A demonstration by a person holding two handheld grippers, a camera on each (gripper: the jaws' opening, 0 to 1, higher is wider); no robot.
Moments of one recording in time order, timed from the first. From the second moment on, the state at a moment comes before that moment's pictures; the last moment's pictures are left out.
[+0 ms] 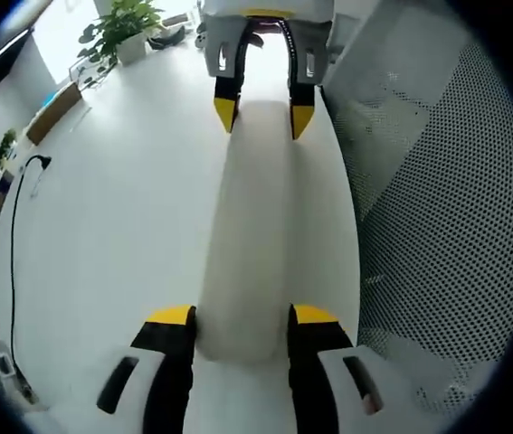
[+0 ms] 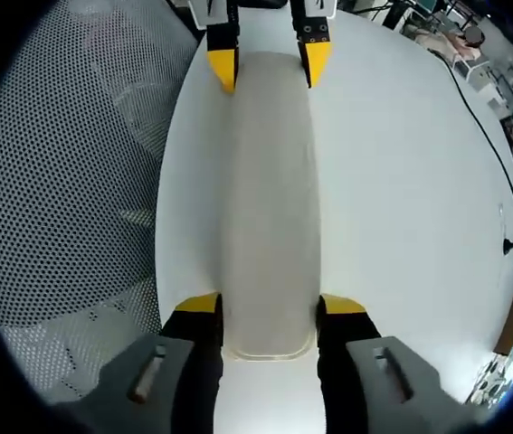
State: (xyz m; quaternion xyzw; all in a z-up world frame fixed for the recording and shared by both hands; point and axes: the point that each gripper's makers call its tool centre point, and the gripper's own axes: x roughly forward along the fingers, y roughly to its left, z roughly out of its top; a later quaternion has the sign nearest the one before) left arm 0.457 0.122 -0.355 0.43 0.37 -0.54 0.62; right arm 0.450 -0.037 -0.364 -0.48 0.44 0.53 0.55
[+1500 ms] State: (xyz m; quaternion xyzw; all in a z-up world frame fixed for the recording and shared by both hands) left arm 0.427 0.227 -0.132 -0.11 0.10 -0.20 0.97; right arm 0.426 -0.101 -0.176 0.07 0.23 0.30 0.93
